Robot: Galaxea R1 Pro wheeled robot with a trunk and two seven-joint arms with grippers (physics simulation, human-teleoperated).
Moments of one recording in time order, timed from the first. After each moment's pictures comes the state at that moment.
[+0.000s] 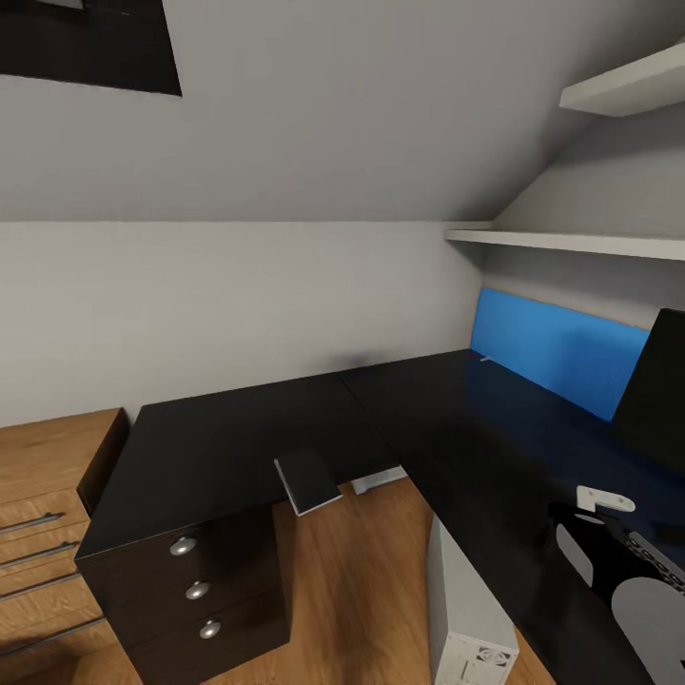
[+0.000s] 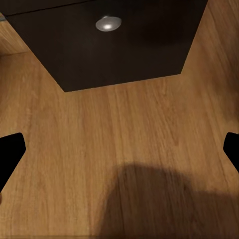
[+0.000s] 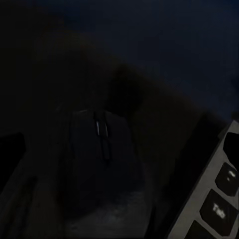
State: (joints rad) left arm 0.09 -0.04 -0.11 -0.67 0.14 -0.24 0.32; right arm -0.73 -0.31 0.02 -0.39 -0.26 0.14 -0.38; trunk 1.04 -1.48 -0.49
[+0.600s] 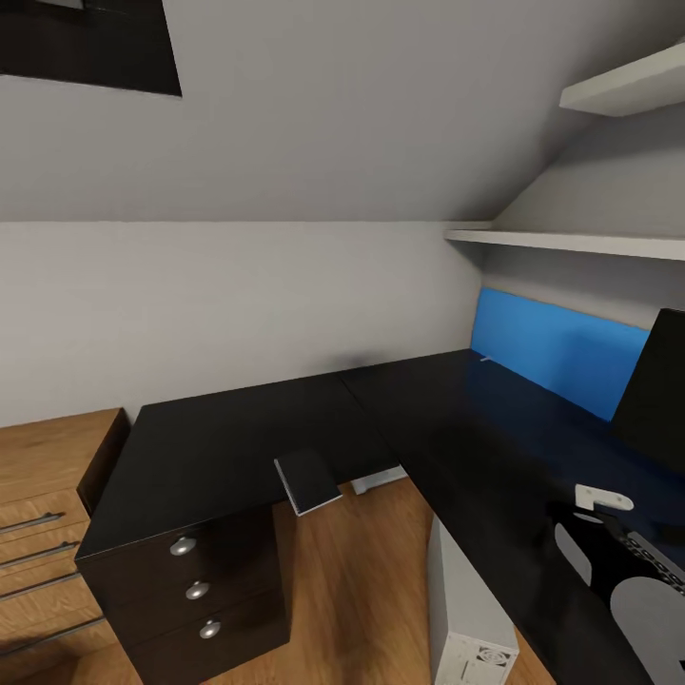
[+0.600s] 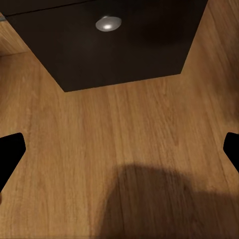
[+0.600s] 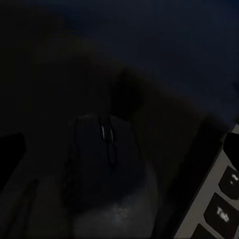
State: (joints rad) left arm 0.09 -0.04 -0.11 -0.67 0.14 -0.24 0.32; right arm -0.73 -0.31 0.02 -0.40 -0.26 0.14 -0.38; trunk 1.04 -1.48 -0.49
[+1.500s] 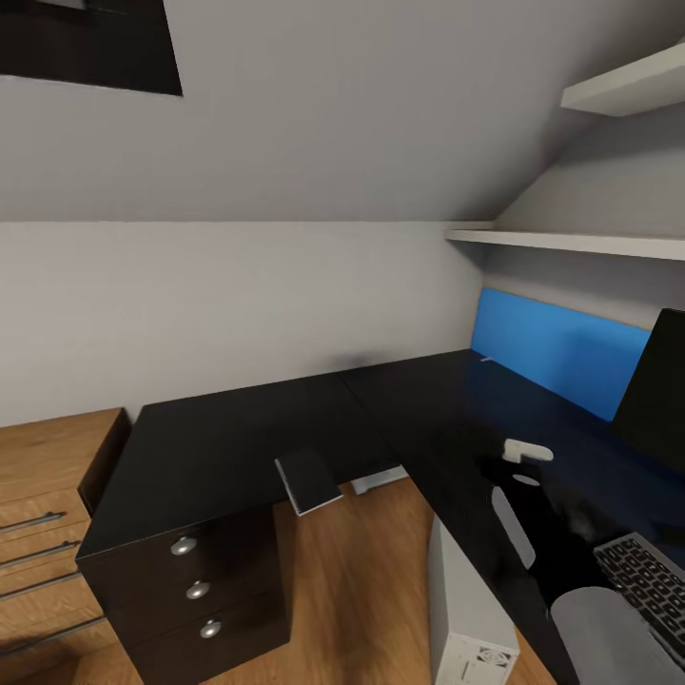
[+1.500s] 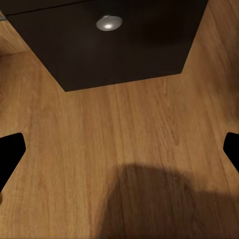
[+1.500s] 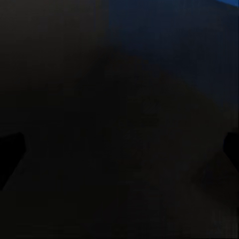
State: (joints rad) left arm 0.09 -0.04 -0.11 -0.67 0.14 -0.24 0.32; right arm -0.62 -0.11 0.03 -0.96 -0.25 0.37 -0.39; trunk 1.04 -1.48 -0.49
